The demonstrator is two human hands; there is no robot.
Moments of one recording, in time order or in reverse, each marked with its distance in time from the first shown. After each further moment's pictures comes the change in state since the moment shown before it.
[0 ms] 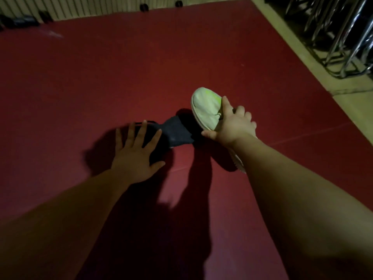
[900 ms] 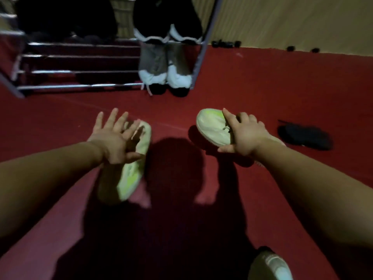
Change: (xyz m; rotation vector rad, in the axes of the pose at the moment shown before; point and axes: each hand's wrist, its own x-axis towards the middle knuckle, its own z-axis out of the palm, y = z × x) left_hand -0.458 -0.340 -0.033 0.079 -0.221 -0.531; right_hand -0.312 -0.334 0.037 -0.400 -0.024 -0.748
